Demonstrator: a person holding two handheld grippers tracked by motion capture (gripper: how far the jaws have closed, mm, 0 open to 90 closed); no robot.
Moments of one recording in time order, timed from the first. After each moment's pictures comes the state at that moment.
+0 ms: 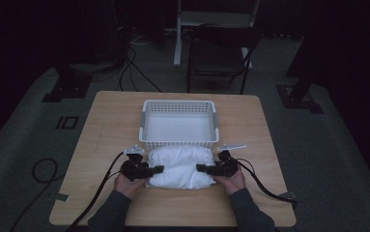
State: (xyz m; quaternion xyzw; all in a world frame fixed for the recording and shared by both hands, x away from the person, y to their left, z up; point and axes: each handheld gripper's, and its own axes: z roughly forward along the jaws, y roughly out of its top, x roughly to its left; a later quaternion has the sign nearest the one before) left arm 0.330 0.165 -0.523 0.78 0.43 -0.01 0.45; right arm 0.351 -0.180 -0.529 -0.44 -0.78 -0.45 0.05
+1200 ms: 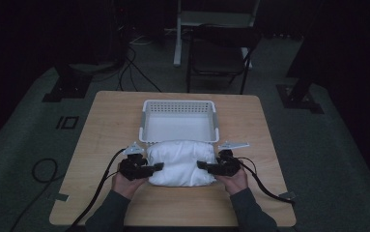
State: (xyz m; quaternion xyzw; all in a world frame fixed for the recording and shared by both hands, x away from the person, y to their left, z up) left arm 0.315 0.160 -0.490 0.79 0.40 0.04 0.46; right arm 0.337 -0.177 -0.498 -0.42 -0.78 -0.46 -0.01
